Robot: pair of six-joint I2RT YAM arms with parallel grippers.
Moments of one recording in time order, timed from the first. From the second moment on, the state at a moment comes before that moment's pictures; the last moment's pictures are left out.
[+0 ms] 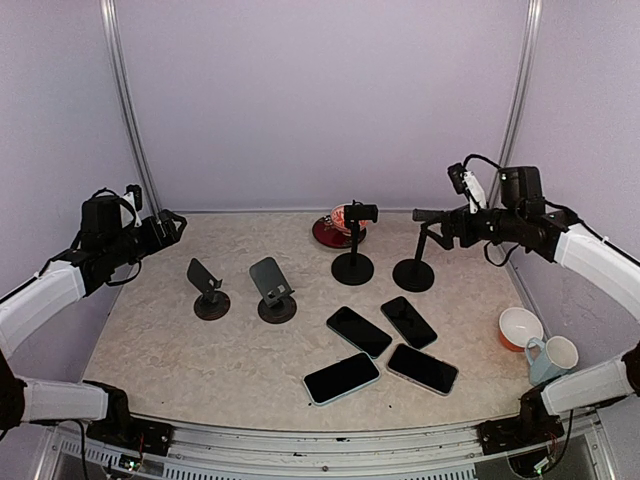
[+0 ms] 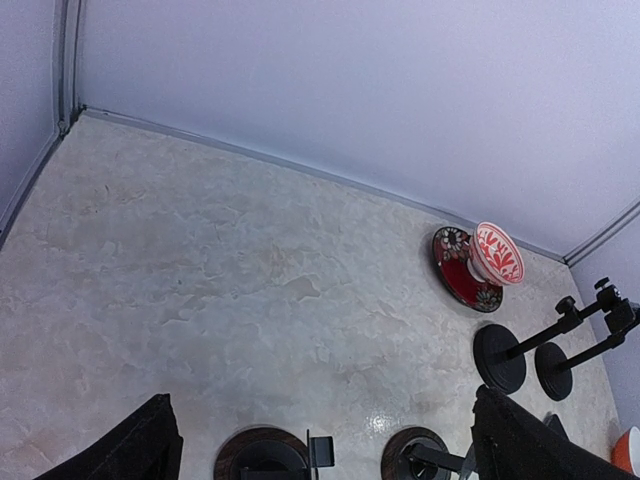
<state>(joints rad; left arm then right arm) -0.10 1.09 0.77 -0.06 0.15 -0.42 0.30 1.24 1.07 -0.30 -0.38 -0.03</state>
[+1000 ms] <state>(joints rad) -0.12 1.12 0.88 -0.16 -0.22 -0.44 0.51 1.69 1.16 -0.62 -0.02 0.08</state>
